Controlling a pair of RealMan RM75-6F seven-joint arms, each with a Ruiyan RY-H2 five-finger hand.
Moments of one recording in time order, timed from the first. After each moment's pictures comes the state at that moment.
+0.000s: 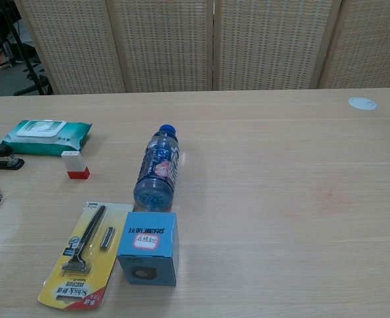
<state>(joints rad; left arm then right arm) -0.30 -1.14 -0.19 -1.71 1.23 1.17 0.13 0.05 -1.03 0.08 -1.50 -1.62 1.67 0.43</state>
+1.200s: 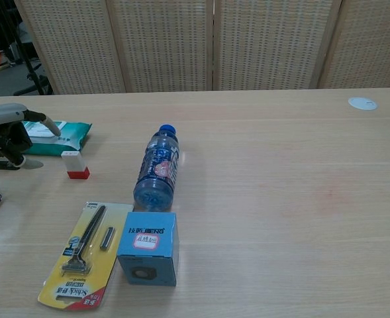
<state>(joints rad) -0.64 -1.43 -0.21 -1.40 0.85 0.83 0.24 0.07 -1.03 0.08 -1.48 -1.60 1.62 0.45</state>
